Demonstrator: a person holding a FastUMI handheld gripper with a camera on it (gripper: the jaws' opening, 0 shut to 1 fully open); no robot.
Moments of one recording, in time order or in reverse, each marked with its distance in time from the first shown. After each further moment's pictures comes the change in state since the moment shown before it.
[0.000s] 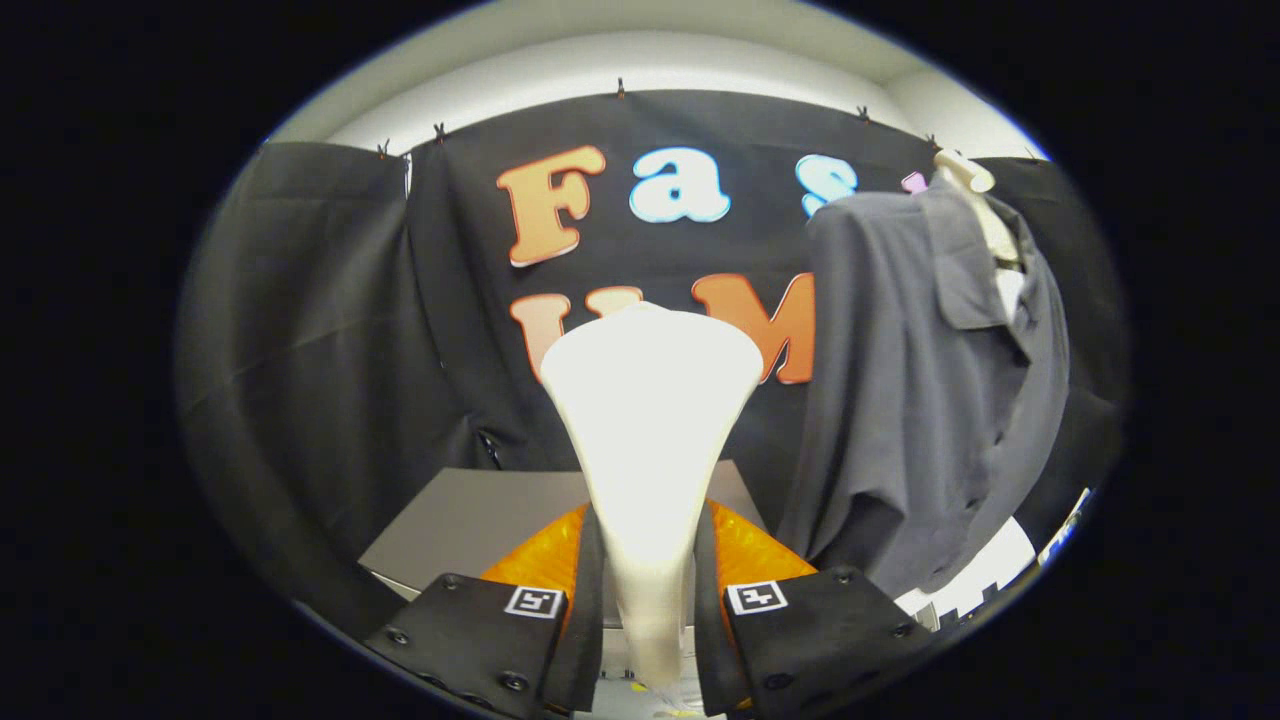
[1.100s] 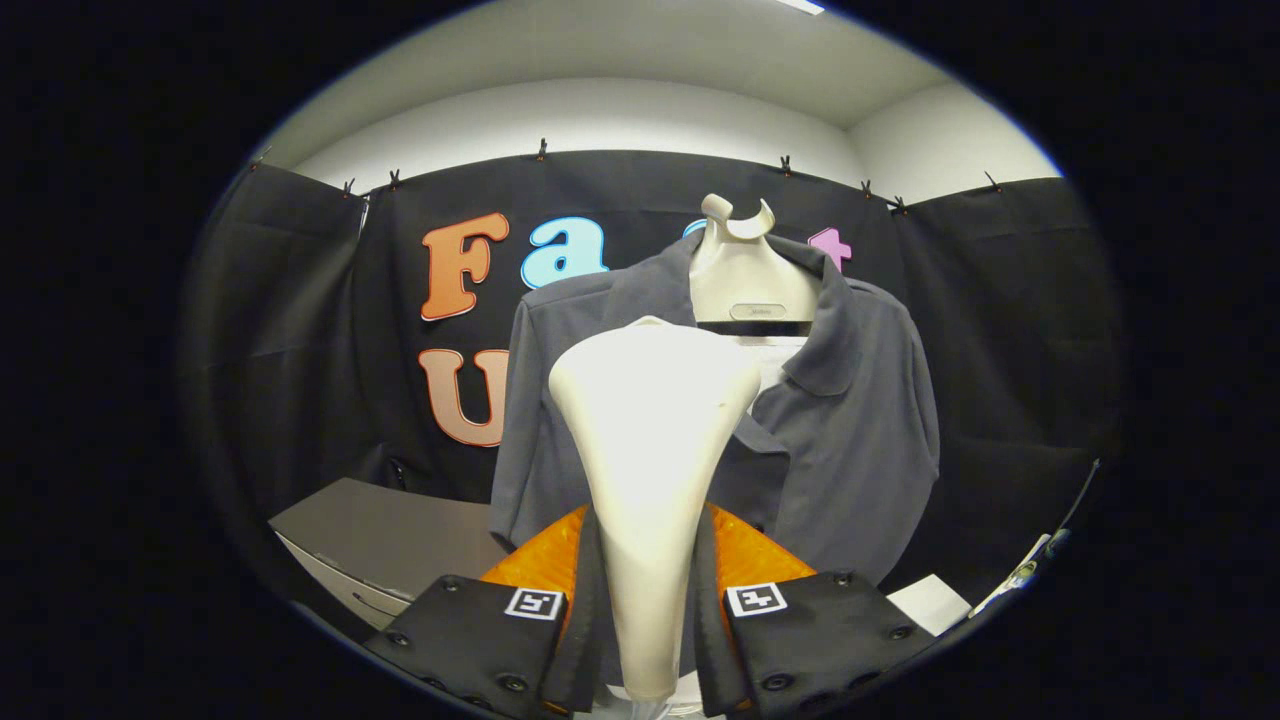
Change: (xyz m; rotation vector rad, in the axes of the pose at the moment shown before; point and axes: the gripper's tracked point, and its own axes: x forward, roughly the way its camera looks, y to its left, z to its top) arm -0.031 -0.269 0.041 -0.069 -0.139 -0.085
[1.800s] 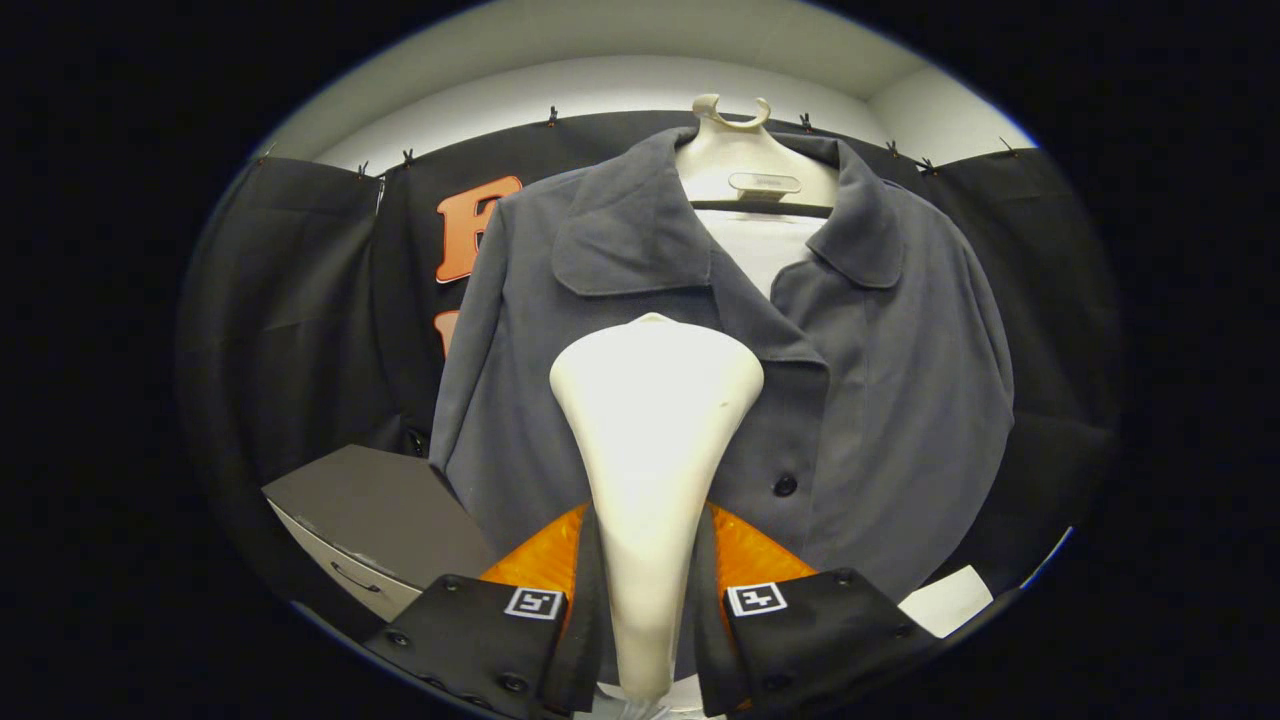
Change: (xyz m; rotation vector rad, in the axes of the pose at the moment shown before) arm 0.047 -0.015 -0.083 0.005 0.078 0.098
